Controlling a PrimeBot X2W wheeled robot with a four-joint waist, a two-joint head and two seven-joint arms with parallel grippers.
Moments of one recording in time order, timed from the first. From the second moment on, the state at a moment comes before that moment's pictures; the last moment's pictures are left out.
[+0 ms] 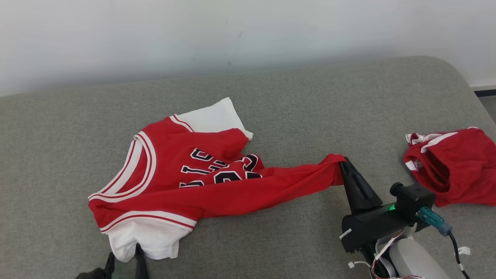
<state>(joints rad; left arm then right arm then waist) -0.09 0.05 -0.01 0.54 -0.37 0.00 -0.26 -0.30 -0.23 0.30 0.36 0.45 0.13 -0.26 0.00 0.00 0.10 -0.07</state>
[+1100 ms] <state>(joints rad) -0.48 0.26 0.19 0.08 -0.15 -0.13 -0.26 -0.58 -0.30 0.15 0.40 0.55 0.13 -0.26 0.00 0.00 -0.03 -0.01</state>
